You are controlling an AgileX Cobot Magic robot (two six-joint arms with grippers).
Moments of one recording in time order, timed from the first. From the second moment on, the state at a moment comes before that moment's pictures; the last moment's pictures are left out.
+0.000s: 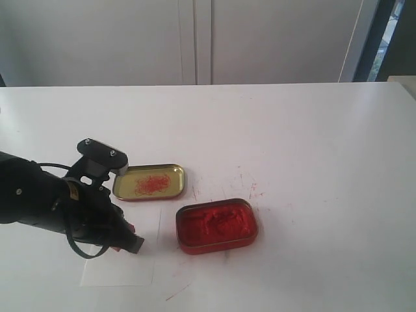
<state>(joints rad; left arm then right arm) -0.61 1.55 -0.68 -0.15 0.22 0.13 -0.10 0.00 -0.01 -0.04 0.36 0.05</state>
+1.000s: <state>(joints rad) -0.67 1.56 -0.76 -0.11 0.32 0.13 -0.10 0.00 -0.01 -0.04 0.36 0.05</state>
